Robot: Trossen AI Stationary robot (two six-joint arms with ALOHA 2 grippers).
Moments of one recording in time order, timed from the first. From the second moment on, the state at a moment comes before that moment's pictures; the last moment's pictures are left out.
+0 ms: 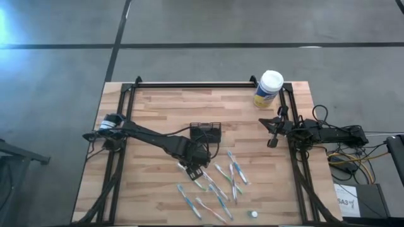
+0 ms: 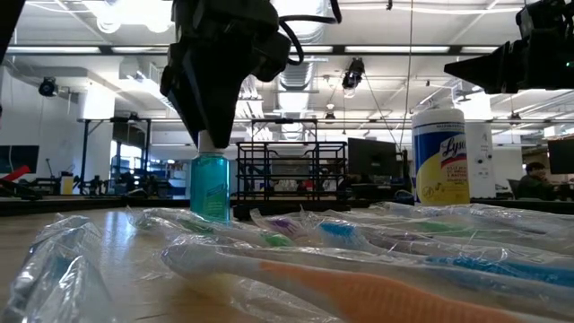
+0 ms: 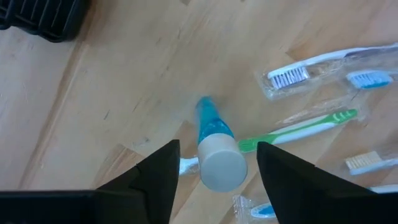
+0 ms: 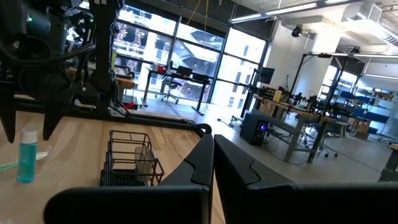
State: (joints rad) left arm -0.25 1.89 1.55 -1.03 -0.01 -0.81; right arm 0.05 0.00 0.01 0.15 0.38 -0.29
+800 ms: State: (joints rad) left arm -0.25 1.89 1.57 -1.06 0.01 -0.73; right arm 0.05 0.00 0.01 0.15 0.38 -0.29
